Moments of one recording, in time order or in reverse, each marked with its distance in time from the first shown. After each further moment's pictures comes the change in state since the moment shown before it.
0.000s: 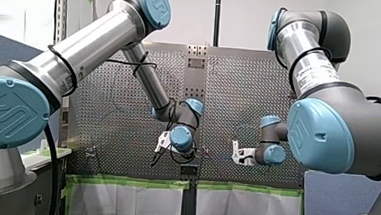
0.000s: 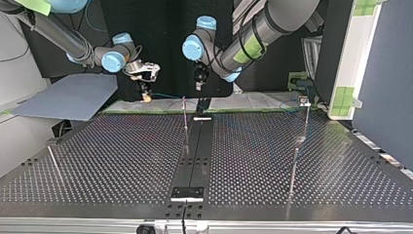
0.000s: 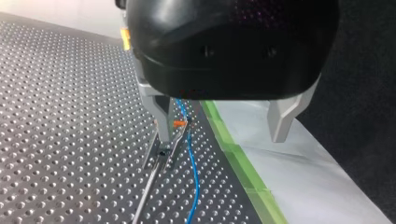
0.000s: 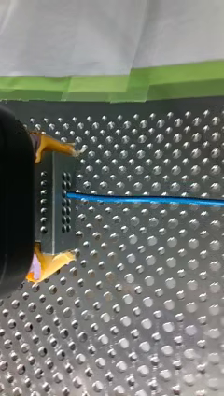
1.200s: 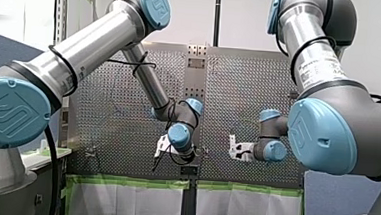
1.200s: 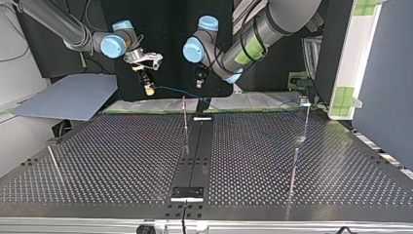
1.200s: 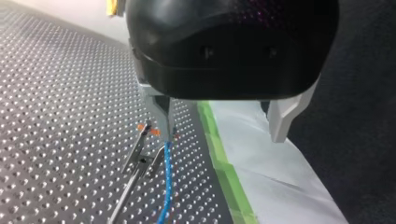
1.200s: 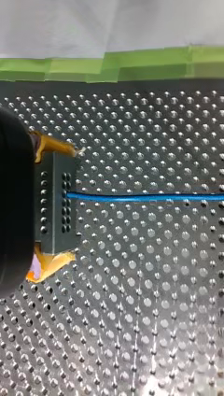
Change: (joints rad) left arm 0.010 0.000 0.006 -0.083 0.064 -0.155; right arm 0.032 -0.129 0.173 -0.116 -0.017 0.027
